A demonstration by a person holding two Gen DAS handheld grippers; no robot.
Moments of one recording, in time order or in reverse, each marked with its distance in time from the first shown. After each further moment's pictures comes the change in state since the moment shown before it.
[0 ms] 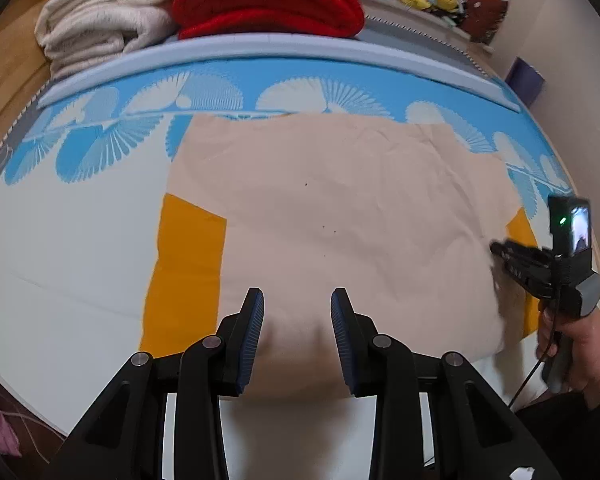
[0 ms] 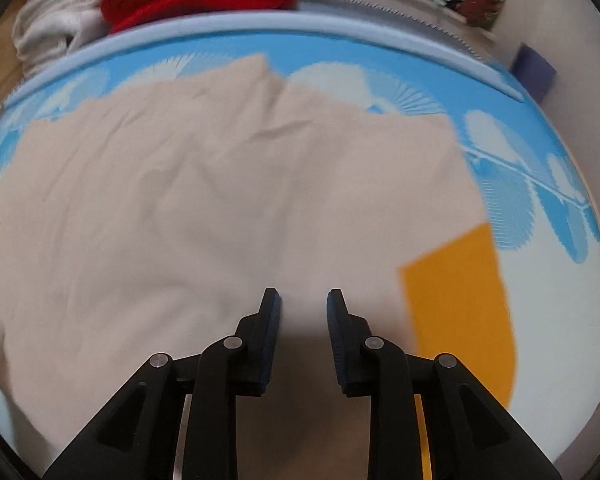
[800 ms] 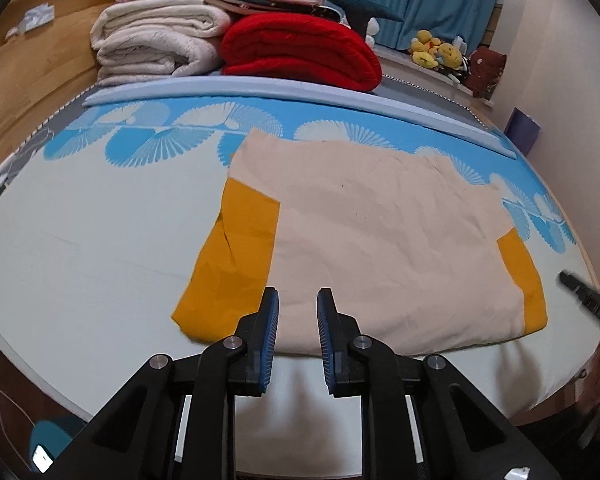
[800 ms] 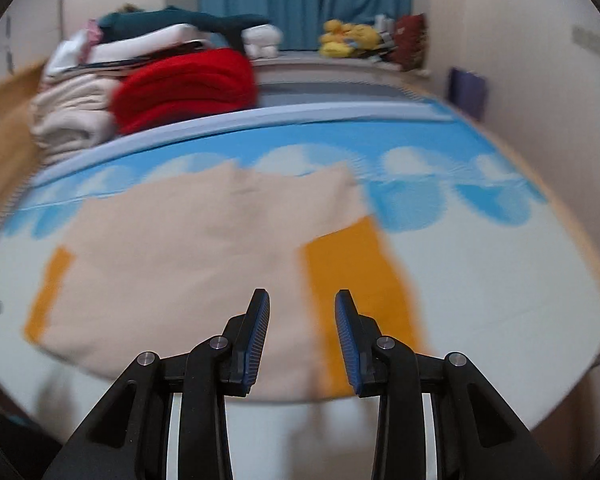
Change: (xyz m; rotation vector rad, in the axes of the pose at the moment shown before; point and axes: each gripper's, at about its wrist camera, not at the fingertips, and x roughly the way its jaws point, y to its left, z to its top) left arm -0.041 0.039 -0.090 -0.098 -0.224 0.004; right arm -0.167 -0.035 -0.119 0.177 -0.298 0.068
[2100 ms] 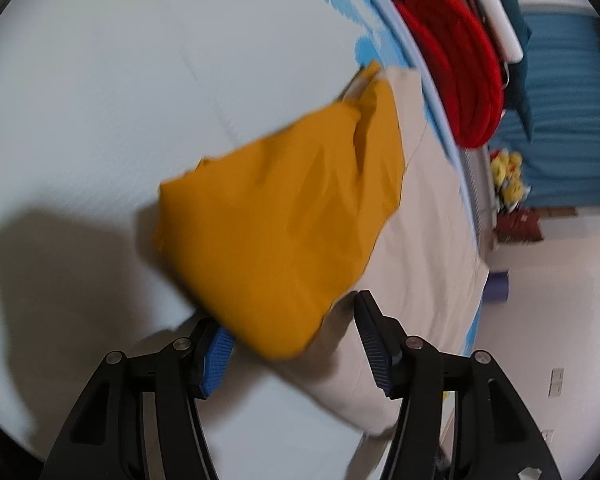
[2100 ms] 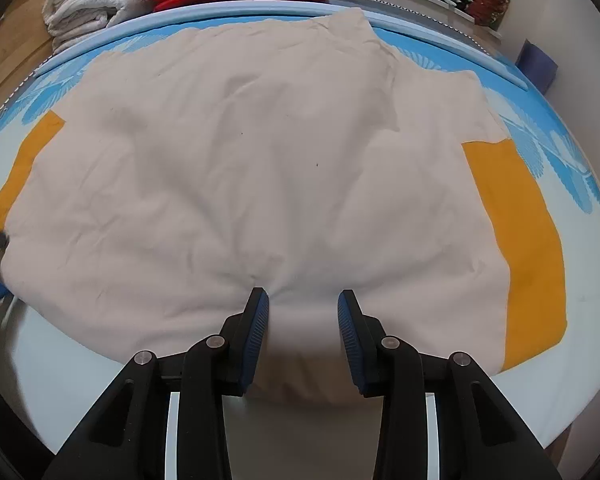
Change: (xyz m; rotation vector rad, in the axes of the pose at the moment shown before) left arm 0.122 0.116 -0.067 -0.860 0.183 -0.305; right arm 0.105 0.111 -0.063 -0.183 0.295 -0.034
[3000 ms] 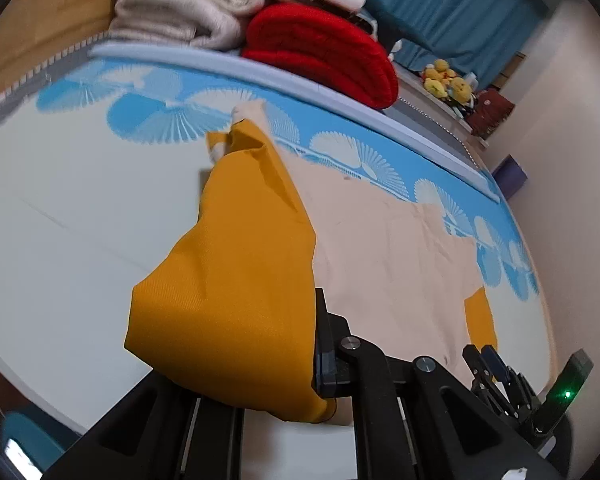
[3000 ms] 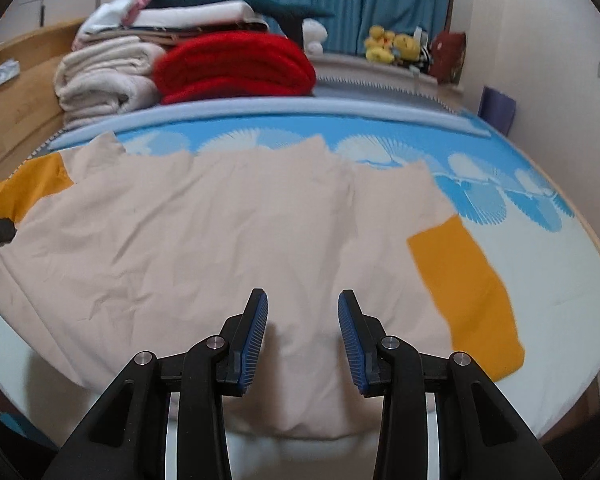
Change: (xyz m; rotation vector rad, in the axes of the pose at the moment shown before) left arm -0.121 -0.115 0.000 0.700 -0.124 0.169; right arm -0.100 0.055 -0.012 0.103 -0.332 -0.034
